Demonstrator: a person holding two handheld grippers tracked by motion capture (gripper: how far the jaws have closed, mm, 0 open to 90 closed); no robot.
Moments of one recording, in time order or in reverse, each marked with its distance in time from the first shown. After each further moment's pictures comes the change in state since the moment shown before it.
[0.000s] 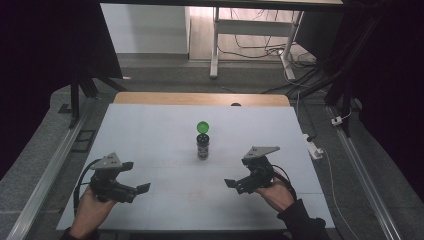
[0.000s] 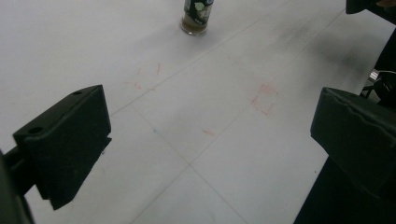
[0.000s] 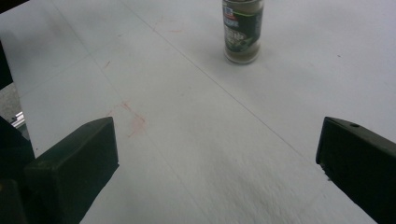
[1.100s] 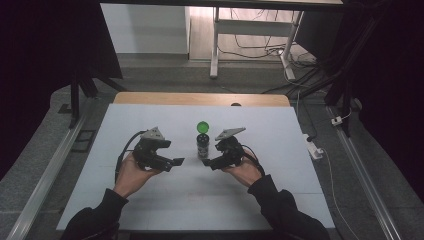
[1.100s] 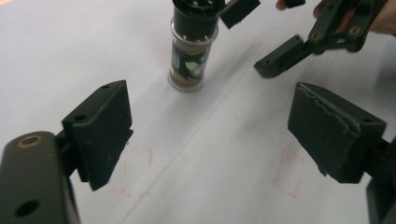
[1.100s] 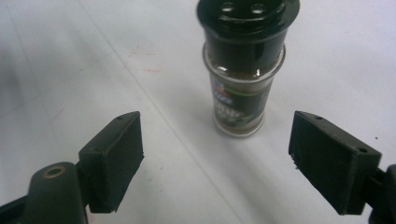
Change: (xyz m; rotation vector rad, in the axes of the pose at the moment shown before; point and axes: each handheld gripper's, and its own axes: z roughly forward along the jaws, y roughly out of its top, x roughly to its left) left arm 0.006 0.083 0.089 0.078 -0.056 0.126; right arm -0.015 0.054 0.088 0.038 0.012 -0.049
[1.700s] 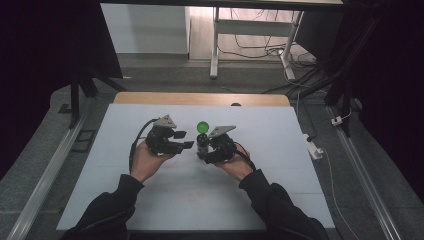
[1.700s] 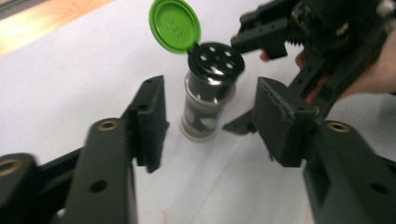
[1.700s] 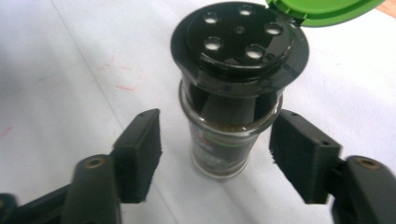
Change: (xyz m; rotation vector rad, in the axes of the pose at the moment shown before) left arm 0.014 0.035 0.026 -0.053 0.016 0.038; right arm -0.005 0.011 0.029 -0.037 -0.058 -0.080
